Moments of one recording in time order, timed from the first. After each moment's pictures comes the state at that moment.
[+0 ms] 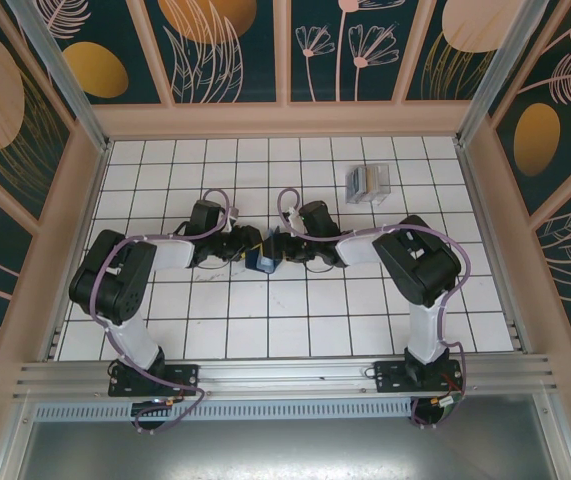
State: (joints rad) left arm -0.37 1.77 0.77 0.21 0.63 -0.90; right arm 0.67 1.95 0.95 0.29 -0.60 0.67
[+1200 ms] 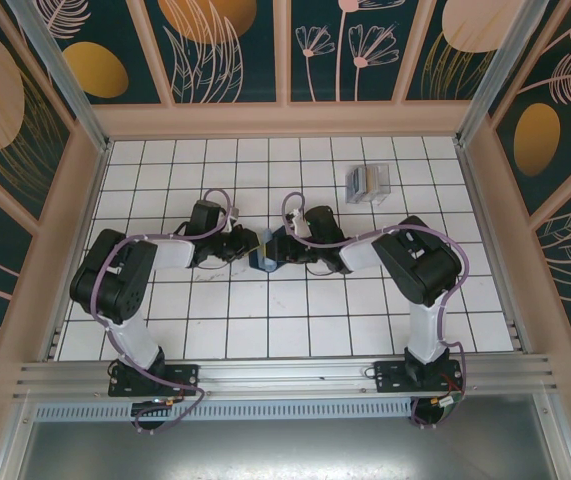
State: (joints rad) left arm -0.36 1.77 0.76 0.21 0.62 -0.86; right arm 0.65 1.95 0.86 0.47 -0.61 0.69
